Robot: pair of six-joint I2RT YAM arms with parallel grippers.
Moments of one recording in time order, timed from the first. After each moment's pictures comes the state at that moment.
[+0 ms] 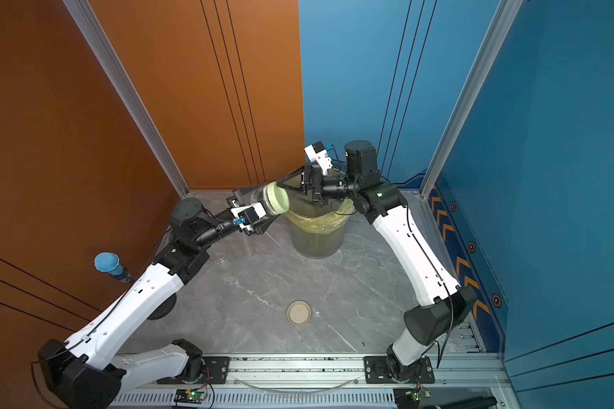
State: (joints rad) left arm -0.46 1.17 1.11 0.15 0.47 0.78; right arm 0.45 1.63 1.92 -0.57 -0.98 0.81
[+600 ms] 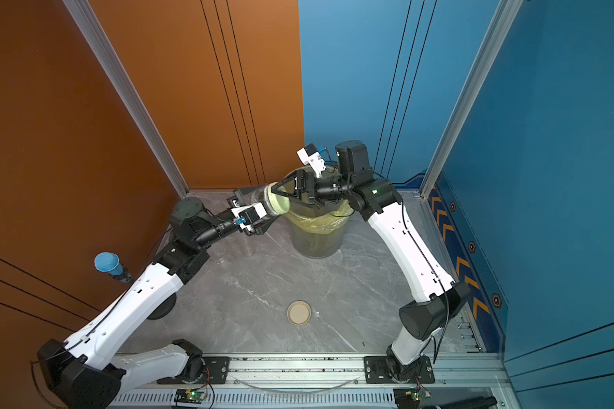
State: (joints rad) left arm -0.47 1.17 1.12 0.12 0.47 0.78; right arm 0.49 1.67 2.02 -0.73 -0.94 0.67
